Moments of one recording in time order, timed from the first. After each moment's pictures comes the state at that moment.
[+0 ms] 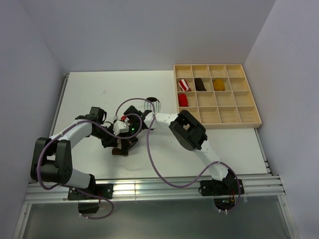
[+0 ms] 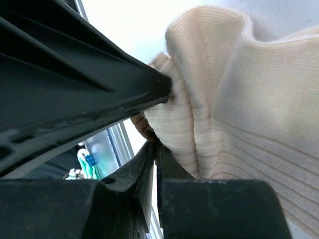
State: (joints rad) left arm -0.15 1.44 0.77 -0.72 0.59 1.00; right arm 0.90 2.38 1.73 -0.45 -0.94 0.33
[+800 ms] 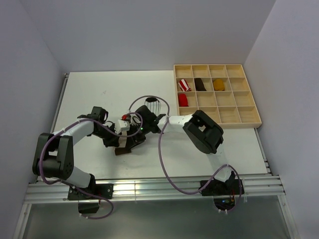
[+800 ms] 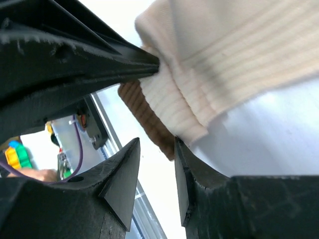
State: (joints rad) left arm -0.16 1.50 0.78 -0.67 0.60 0.95; right arm 0.87 2.11 1.35 -0.09 -0.70 0.57
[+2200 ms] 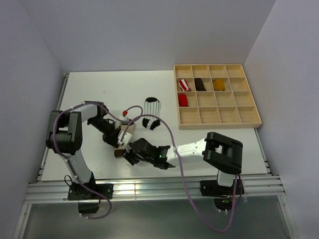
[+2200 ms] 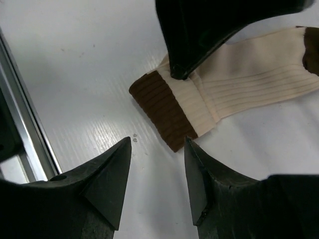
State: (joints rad) left arm -0.10 1.83 1.07 -1.06 0.71 1.14; right arm 1.26 1.74 0.89 0.37 0.15 0.13
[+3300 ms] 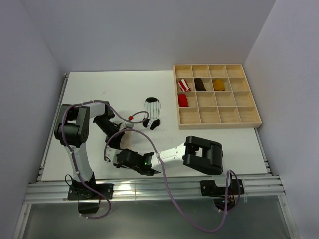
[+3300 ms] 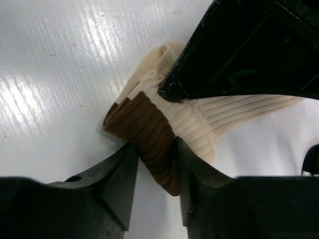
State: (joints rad) left arm -0.17 1.99 1.16 -1.27 0.70 1.19; right arm 1.37 1.98 1.10 0.19 0.36 -0.21
